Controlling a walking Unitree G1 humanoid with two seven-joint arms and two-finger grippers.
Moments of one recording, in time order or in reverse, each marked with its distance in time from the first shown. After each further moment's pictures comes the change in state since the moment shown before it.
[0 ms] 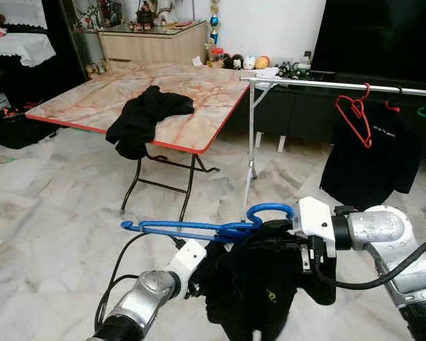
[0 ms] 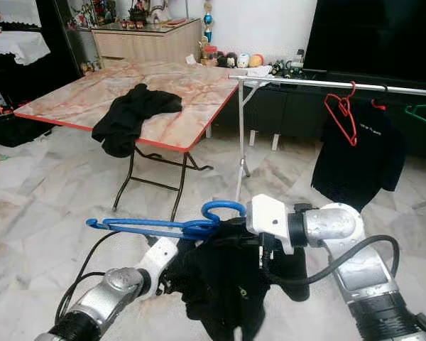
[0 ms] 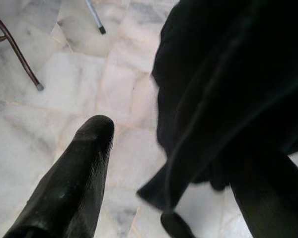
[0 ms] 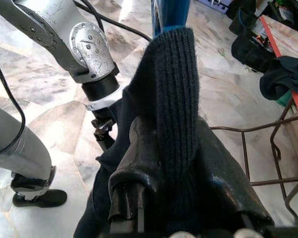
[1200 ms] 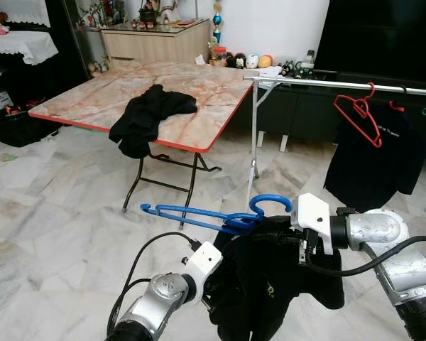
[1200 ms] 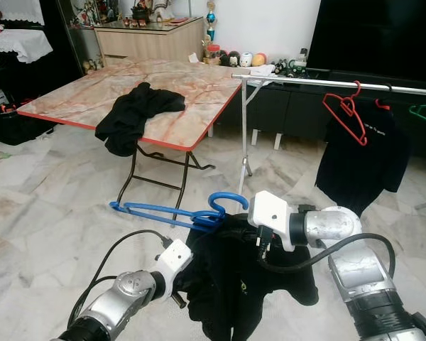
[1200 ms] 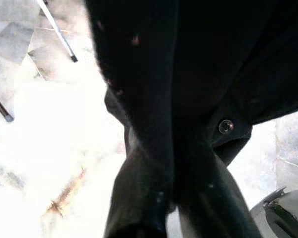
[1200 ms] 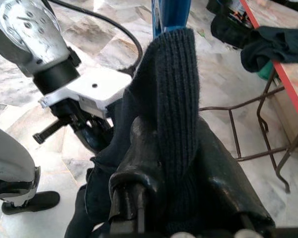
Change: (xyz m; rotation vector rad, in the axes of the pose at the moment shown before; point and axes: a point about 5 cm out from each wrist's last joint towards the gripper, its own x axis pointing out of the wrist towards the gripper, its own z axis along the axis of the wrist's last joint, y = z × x) left arm 0.003 -0.024 0.011 0.028 -0.097 -0.136; right arm 0.001 -0.006 -0.026 0.090 0.057 -0.125
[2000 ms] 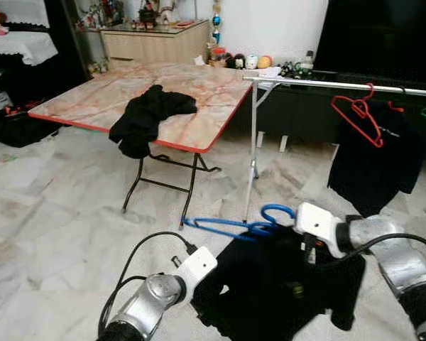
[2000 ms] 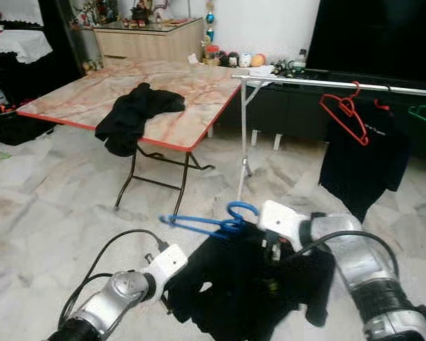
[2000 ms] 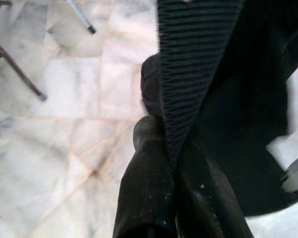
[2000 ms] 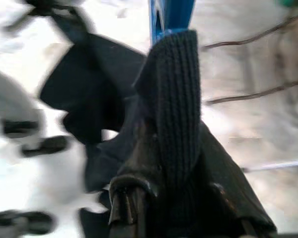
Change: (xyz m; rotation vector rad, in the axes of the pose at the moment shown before) left arm -0.011 0.012 -0.015 0.177 0.165 0.065; right arm -0.010 -0.004 -0.053 0.077 0.259 0.028
